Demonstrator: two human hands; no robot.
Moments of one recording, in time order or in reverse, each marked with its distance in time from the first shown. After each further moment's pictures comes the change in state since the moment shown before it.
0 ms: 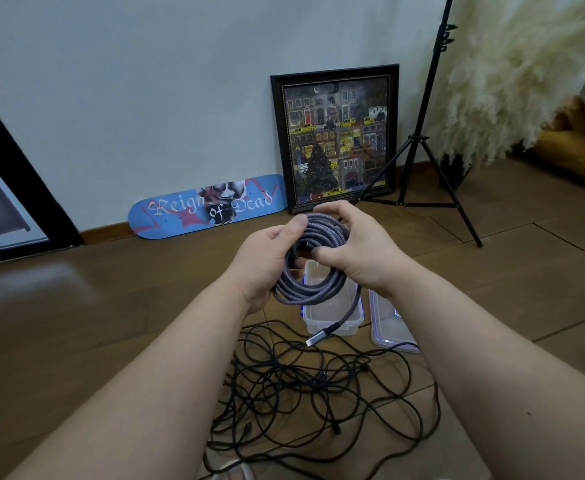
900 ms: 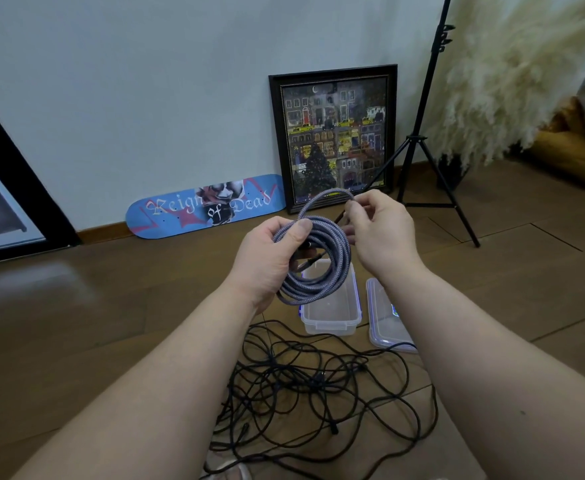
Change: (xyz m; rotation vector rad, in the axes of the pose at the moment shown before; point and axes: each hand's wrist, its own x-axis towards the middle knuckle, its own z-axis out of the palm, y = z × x) left_hand -0.002 -0.001 0.009 -0.030 0.059 0.148; right_hand 0.009 0.001 -0.007 -0.157 0.455 0.068
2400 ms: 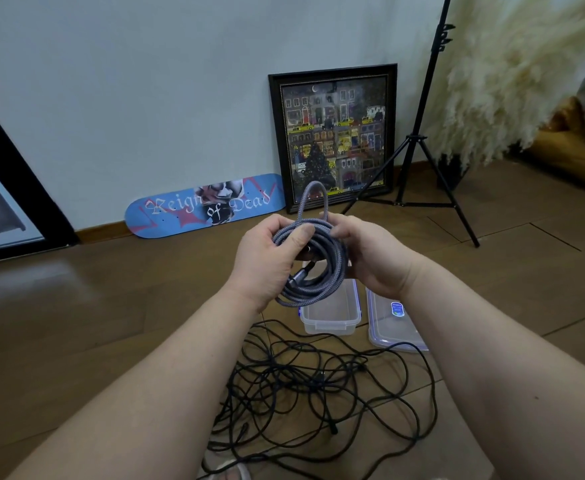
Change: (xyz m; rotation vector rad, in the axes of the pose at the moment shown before) left_hand 0.000 -0.004 -0.003 0.219 0.023 0.180; right_hand -0.007 0.002 -0.003 0.488 -0.673 0.318
